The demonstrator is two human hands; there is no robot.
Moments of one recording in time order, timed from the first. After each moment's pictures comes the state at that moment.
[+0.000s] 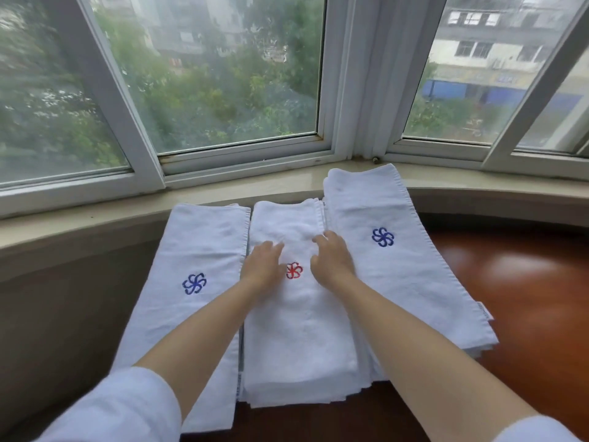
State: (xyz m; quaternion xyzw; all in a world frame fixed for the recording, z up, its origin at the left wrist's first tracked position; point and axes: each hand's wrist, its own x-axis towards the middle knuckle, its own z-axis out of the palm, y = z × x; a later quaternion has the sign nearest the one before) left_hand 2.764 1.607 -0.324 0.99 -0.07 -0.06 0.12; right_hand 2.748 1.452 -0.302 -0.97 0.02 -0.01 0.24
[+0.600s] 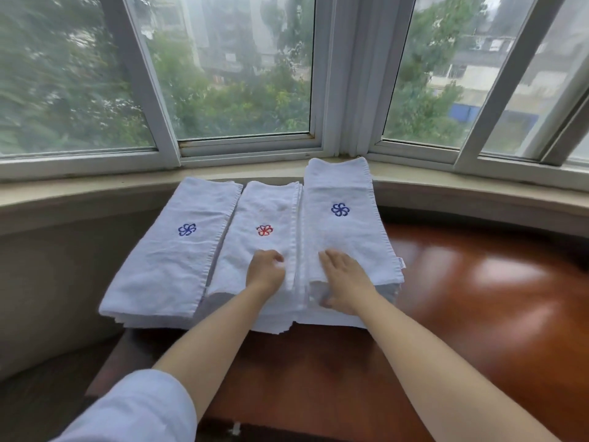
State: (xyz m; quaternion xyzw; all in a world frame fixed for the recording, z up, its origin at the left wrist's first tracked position) left_hand 2.611 1.509 -0.319 0.91 0.11 0.00 0.40; right_hand 2.593 1.318 -0.300 -0.98 -0.20 0.08 0.02
